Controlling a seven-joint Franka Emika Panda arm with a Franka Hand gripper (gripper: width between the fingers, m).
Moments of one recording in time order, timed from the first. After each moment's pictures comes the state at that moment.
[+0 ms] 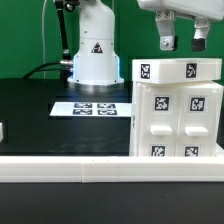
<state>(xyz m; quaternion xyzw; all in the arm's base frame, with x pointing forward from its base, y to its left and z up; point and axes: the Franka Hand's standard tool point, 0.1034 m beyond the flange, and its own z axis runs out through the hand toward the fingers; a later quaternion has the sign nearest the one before) 0.618 0.087 0.179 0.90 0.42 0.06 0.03</state>
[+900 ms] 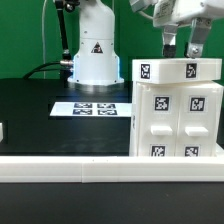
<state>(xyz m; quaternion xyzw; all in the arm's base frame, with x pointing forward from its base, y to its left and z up) 0.614 0.082 0.168 0.64 0.76 0.01 0.09</state>
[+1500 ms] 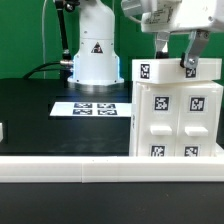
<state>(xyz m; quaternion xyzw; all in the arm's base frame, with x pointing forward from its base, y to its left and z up) 0.614 0.076 0.157 0.61 0.79 -0.01 0.09</state>
